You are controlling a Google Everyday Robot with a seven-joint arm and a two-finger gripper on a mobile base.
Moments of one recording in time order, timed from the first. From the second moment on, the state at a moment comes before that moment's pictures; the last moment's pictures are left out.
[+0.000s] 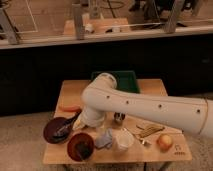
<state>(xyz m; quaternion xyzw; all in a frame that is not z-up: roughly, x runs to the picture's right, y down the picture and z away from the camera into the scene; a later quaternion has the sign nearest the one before) -0.074 0.177 0.630 -0.19 -0.33 -0.58 0.72</state>
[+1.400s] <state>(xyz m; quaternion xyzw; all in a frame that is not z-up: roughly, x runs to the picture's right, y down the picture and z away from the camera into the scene) -0.105 0.248 0.653 -0.19 -0.35 -0.70 0.60</state>
